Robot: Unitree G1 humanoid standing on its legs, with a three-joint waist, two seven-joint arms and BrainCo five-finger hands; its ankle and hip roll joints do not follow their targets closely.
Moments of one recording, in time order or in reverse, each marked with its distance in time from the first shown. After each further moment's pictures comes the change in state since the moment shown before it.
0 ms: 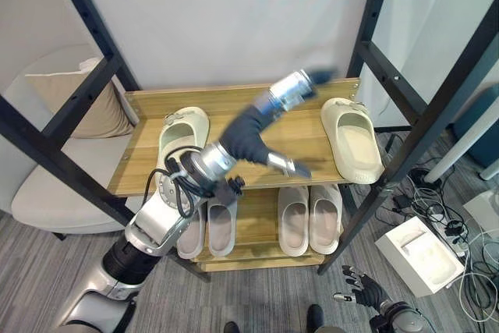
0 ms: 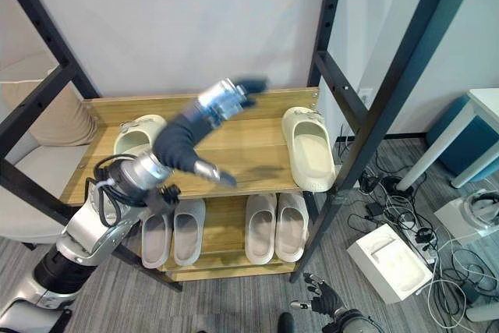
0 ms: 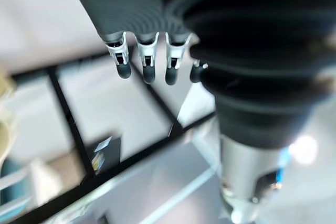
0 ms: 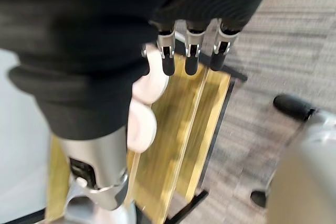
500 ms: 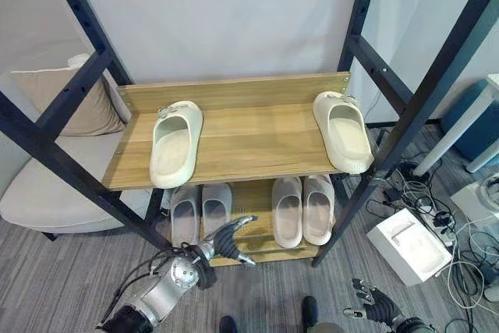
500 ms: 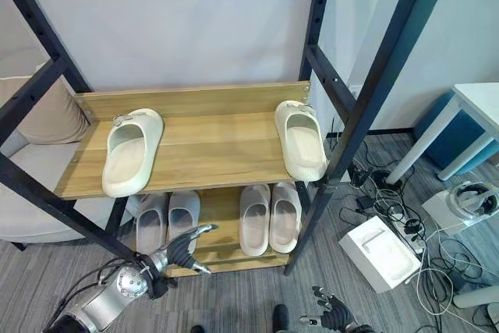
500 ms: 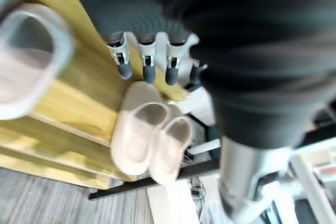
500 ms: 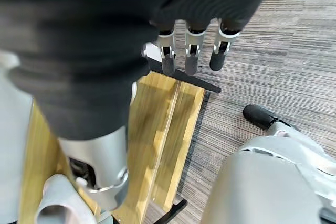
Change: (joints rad) left arm 0.263 0.084 -0.349 0.467 0.666 0.127 -0.003; right arm 0.079 -0.062 -0.024 -0.049 -0.047 0.017 -0.017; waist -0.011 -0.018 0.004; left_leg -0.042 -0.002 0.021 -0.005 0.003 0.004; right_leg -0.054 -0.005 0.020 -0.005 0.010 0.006
